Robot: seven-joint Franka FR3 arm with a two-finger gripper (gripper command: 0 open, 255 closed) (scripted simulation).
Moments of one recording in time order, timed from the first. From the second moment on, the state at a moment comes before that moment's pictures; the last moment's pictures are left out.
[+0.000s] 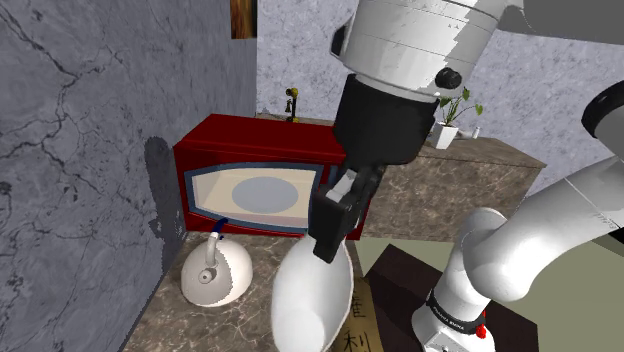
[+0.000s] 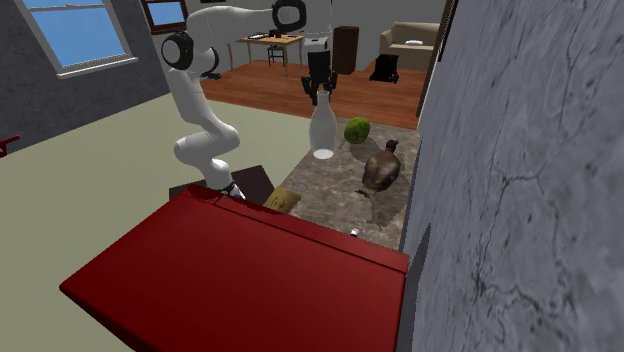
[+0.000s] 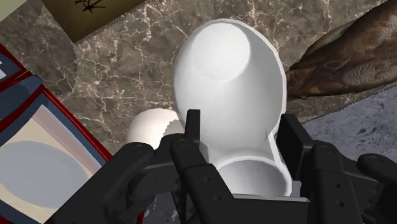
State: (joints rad) arm 0.21 -0.50 0.71 -1.83 0.24 1.52 0.75
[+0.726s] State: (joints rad) arm 0.21 -0.47 0.98 -1.78 0.29 1.57 1.02
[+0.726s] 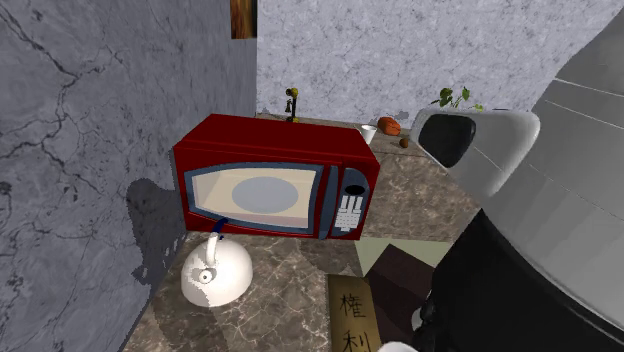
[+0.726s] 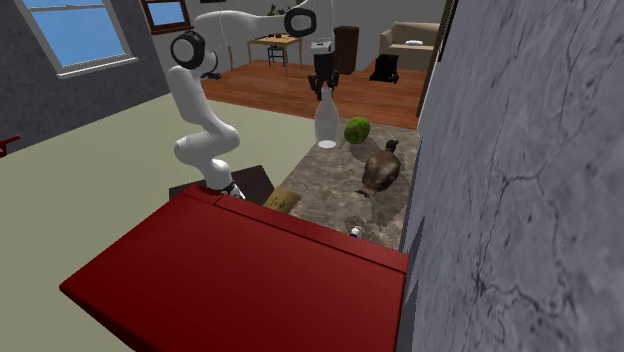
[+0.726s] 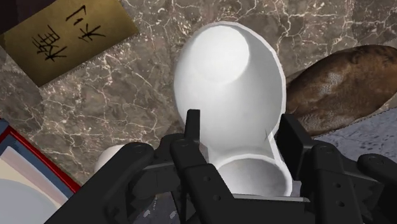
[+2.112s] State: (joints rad) arm -0.27 -0.47 1.74 -1.55 0.35 1.66 1.33
